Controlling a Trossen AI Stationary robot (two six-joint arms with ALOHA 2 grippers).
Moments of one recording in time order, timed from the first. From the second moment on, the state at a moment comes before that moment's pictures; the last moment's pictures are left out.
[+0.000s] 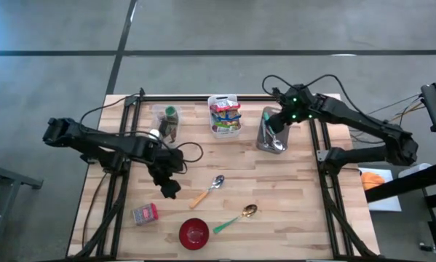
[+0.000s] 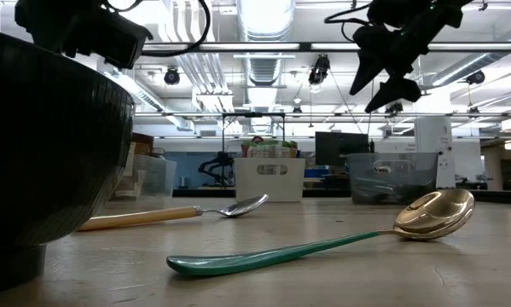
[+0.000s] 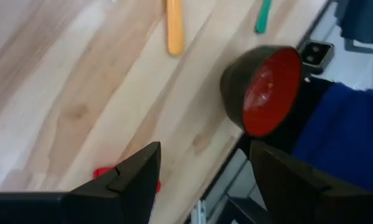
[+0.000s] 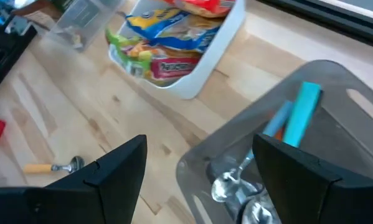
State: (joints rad) left arm -0.15 1.28 0.89 -0.79 0.51 -0.91; right arm -0.57 1.10 0.94 -0.68 -0.16 0.47
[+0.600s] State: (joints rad) left arm -0.18 1.28 0.84 -0.82 0.38 -0.96; right arm -0.53 1.17 0.94 -0.64 -0.16 0.47
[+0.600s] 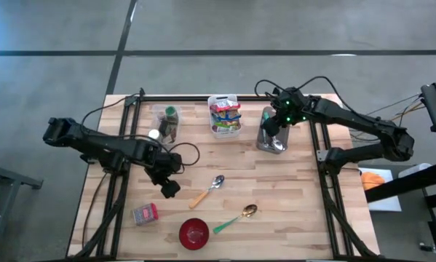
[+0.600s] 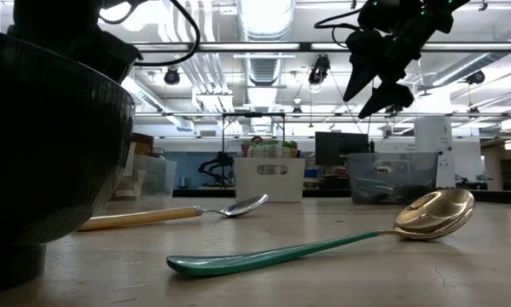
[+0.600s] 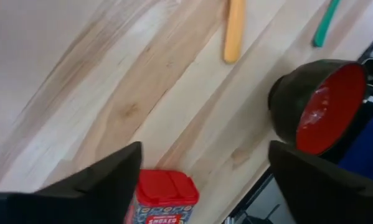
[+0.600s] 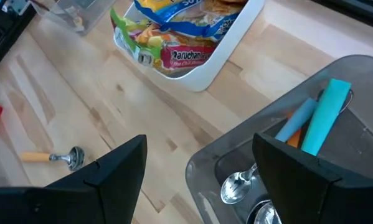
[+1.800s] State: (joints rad) left arm -0.42 1.28 0.84 -1.04 0.33 -1.35; right arm -0.52 1.17 0.94 -0.64 -0.16 0.47
